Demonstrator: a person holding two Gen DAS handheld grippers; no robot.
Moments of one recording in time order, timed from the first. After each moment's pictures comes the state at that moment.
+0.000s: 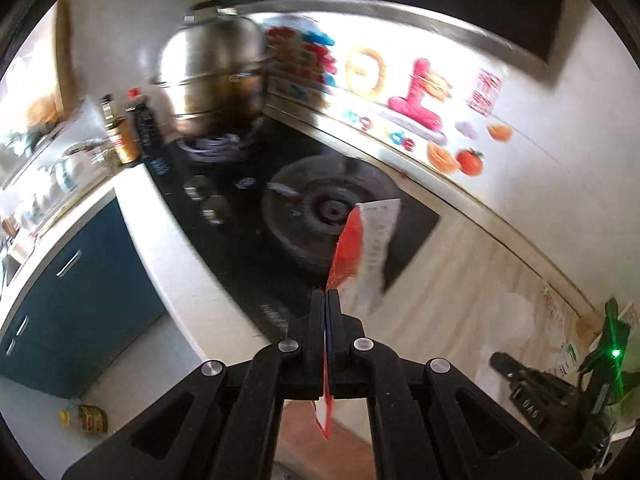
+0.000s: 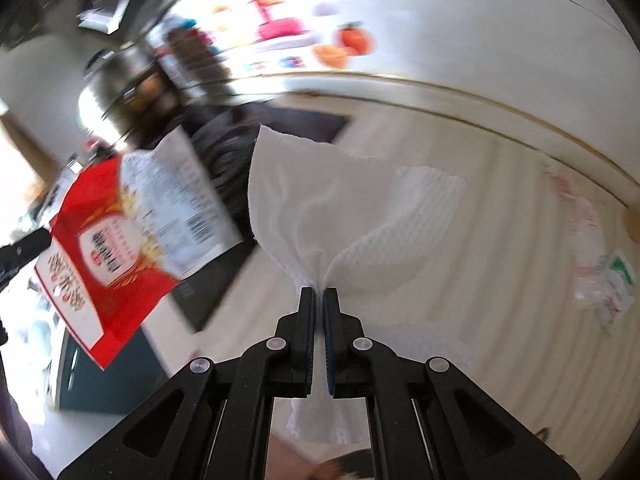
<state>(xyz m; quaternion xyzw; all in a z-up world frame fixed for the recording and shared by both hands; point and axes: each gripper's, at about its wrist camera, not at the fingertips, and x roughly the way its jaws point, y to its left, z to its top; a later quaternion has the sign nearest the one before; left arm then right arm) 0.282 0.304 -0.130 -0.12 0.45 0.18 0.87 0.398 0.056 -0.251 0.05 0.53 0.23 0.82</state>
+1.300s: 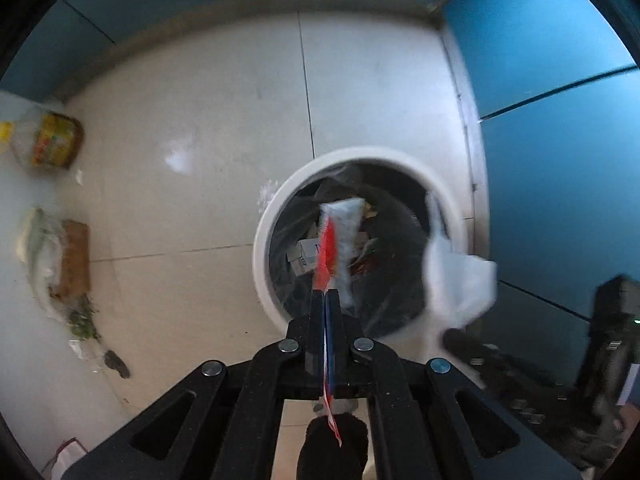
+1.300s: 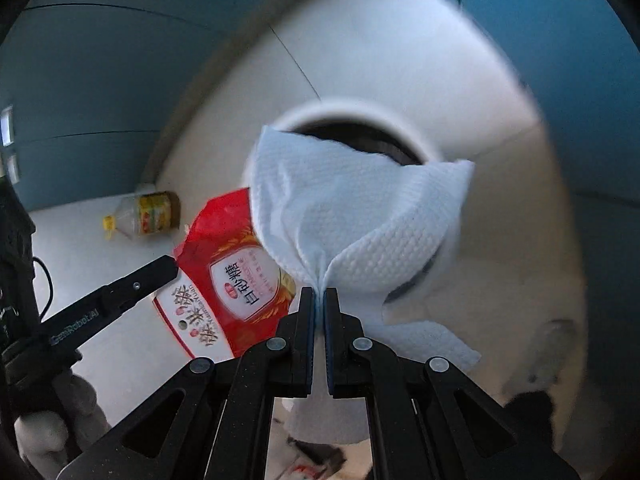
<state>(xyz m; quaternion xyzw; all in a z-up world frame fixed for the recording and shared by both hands) -0.069 0.644 -0.780 -0.44 0.62 0.33 0.56 0.077 0.528 -0.860 -0.14 0.78 0.39 0.48</state>
